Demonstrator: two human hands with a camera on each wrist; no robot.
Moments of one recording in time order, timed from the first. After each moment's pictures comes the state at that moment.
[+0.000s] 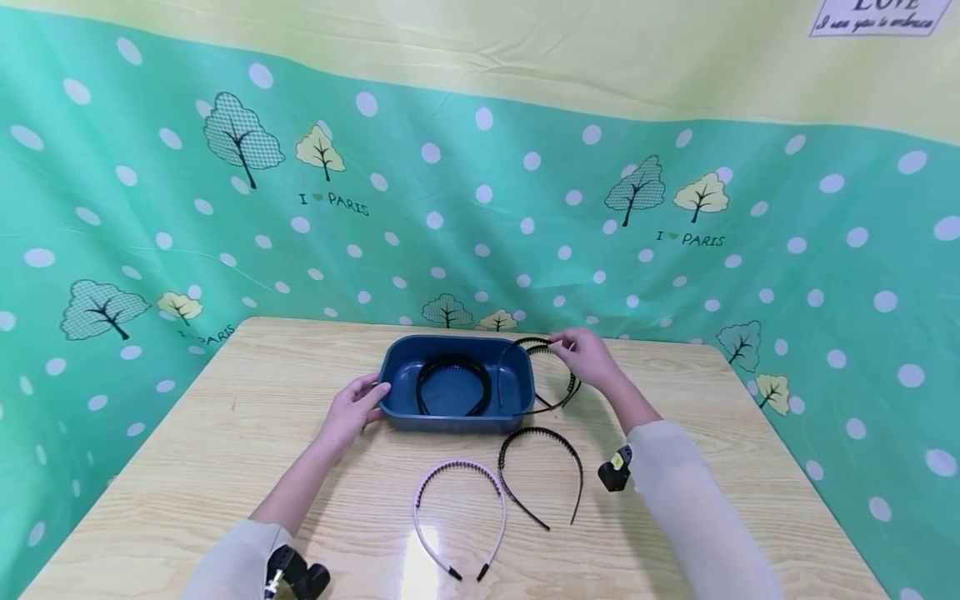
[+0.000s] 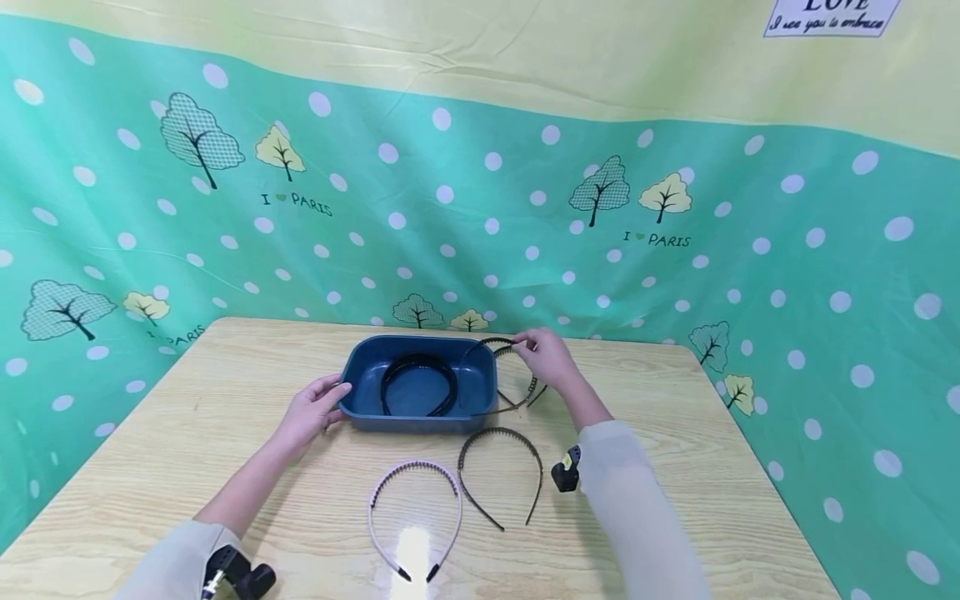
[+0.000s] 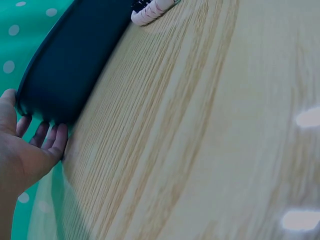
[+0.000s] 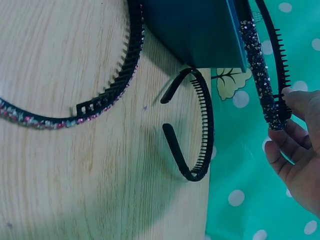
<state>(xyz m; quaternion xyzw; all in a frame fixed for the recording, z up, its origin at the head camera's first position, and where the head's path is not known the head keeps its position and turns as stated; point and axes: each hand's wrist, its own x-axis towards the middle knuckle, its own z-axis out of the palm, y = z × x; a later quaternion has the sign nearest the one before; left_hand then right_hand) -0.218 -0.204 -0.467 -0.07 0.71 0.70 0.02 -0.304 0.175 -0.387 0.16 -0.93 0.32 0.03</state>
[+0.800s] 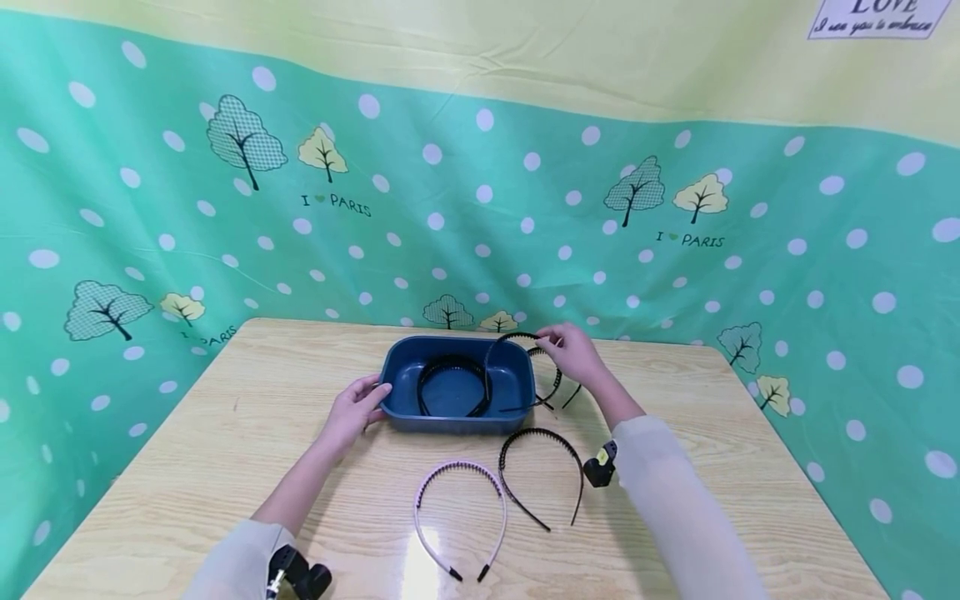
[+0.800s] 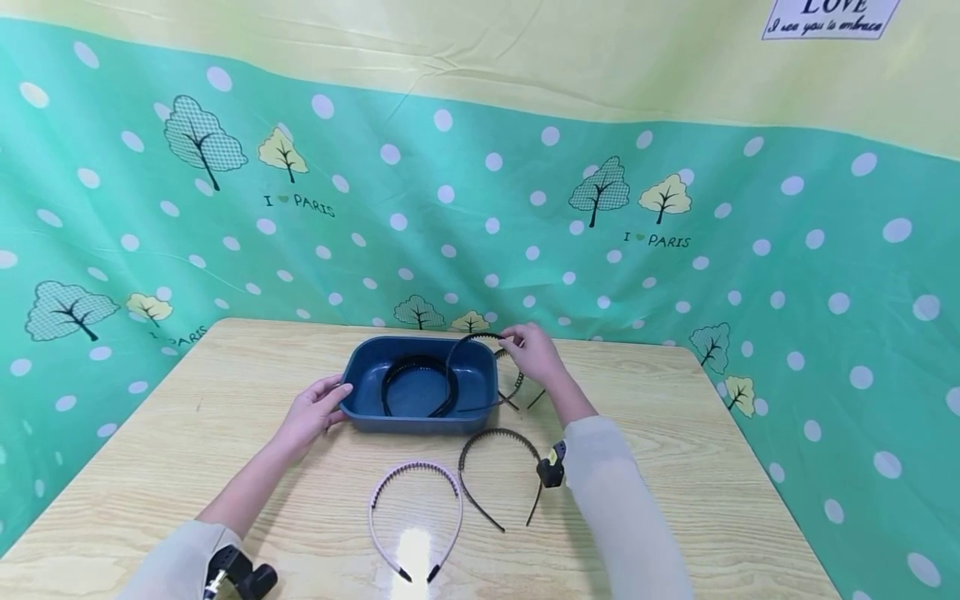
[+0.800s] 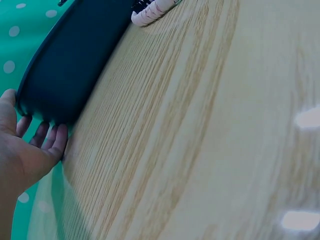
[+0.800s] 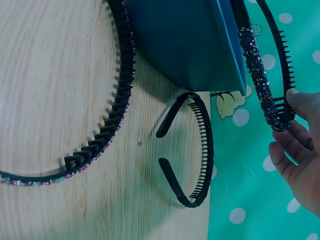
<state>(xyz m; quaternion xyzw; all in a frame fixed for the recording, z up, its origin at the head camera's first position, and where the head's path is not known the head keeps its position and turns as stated) -0.218 -0.204 -0.470 -0.07 0.71 0.70 0.02 -0.310 0.155 -0.390 0.17 -0.92 0.34 0.04</state>
